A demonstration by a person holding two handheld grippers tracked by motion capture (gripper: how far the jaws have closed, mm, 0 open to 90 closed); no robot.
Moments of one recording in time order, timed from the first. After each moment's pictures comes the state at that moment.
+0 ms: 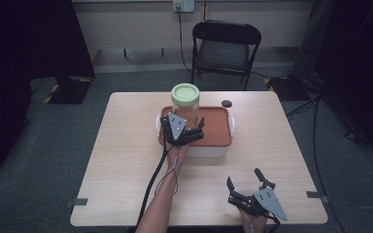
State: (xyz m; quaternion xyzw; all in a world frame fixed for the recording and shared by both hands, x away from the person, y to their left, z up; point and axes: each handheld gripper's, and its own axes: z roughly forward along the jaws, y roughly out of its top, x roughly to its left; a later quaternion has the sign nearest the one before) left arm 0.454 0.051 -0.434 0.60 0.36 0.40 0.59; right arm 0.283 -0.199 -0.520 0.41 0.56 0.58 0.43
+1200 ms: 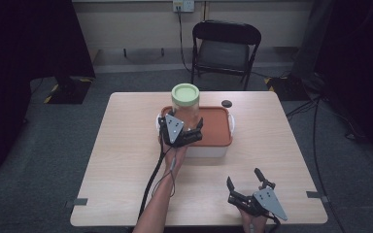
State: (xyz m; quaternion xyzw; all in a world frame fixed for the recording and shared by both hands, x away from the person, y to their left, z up) left arm 0.444 0.058 -0.427 0.59 0.34 0.41 0.61; right arm 0.283 -0.199 -0.520 0.41 0.56 0.58 0.43
